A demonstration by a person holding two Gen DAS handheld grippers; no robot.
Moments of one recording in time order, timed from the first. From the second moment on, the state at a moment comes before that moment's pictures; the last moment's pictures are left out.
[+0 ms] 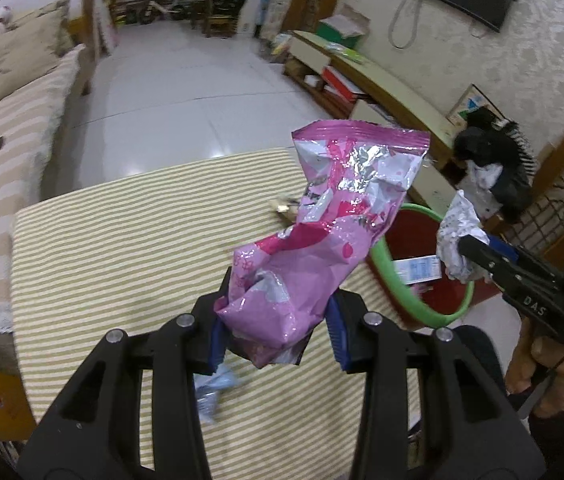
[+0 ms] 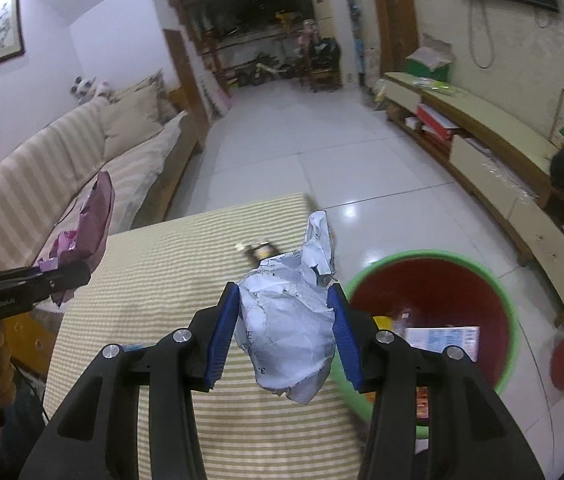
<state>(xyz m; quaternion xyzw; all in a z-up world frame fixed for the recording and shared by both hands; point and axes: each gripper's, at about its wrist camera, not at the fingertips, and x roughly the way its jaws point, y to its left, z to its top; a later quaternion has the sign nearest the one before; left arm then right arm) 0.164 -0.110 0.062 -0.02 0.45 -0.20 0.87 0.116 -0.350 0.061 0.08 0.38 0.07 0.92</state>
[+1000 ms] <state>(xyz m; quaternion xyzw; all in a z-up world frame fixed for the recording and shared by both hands) 0.204 -0.314 0.032 -0.04 0.50 -0.34 0.79 0.114 -0.497 0.025 0.14 0.38 -0.01 0.91</state>
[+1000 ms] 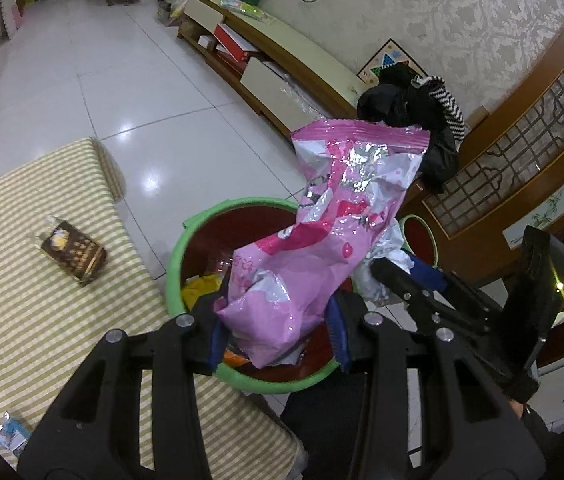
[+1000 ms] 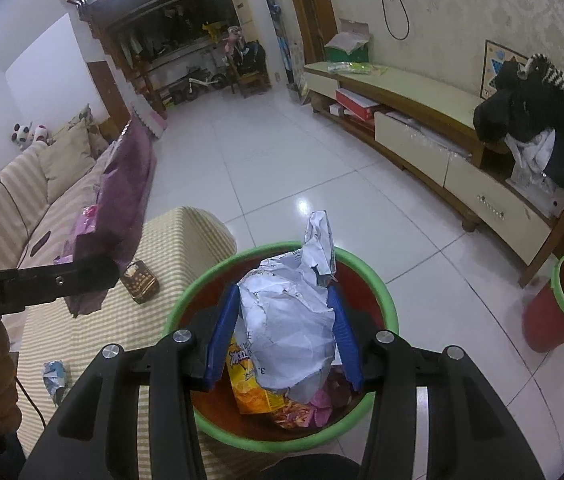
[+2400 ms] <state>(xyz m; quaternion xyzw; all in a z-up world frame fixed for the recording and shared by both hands) 0.188 -0.193 0.035 -0.09 0.49 -0.23 0.84 0.127 -0.437 0.032 0.13 0.36 0.04 0.92</state>
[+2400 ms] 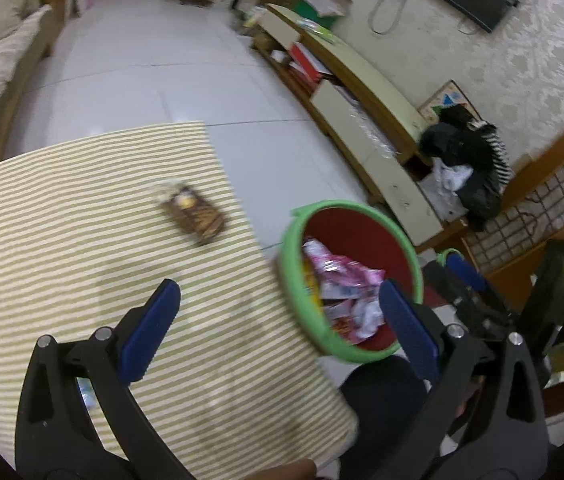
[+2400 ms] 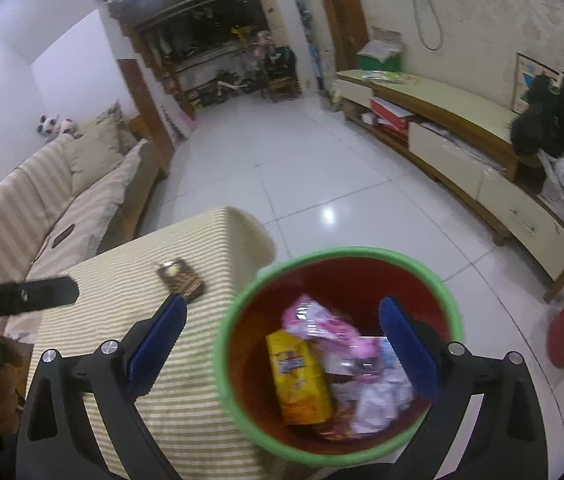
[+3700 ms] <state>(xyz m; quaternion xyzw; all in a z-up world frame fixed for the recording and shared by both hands) 0.145 -0.060 -0.097 0.03 0.57 -0.07 0.82 0.193 -0.280 -0.009 0.00 0.43 0.15 0.89</state>
